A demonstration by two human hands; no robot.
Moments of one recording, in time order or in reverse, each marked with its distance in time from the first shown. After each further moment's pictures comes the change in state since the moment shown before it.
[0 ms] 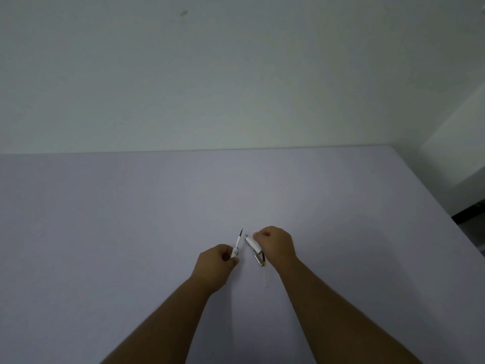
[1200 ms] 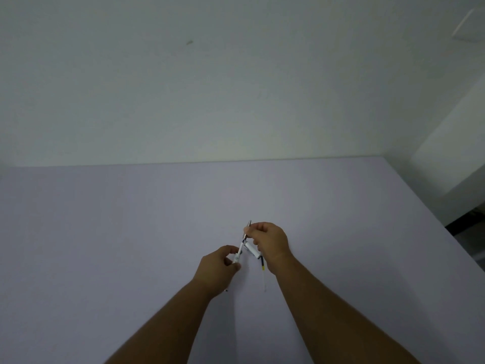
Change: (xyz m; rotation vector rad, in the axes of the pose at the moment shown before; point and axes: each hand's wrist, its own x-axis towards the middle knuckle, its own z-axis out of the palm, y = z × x) left_hand -0.024 0.019 -0.009 -0.004 -0.024 0.025; right_hand -0.023 -0.032 -0.011 0.498 -0.013 0.004
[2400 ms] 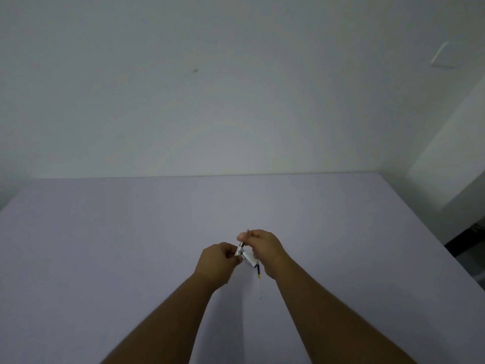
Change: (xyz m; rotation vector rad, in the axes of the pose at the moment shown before) left_hand -0.017 0.040 -0.012 -0.016 0.116 0.063; right_hand -0.018 -0.021 -0.015 -0.011 -0.262 0.031
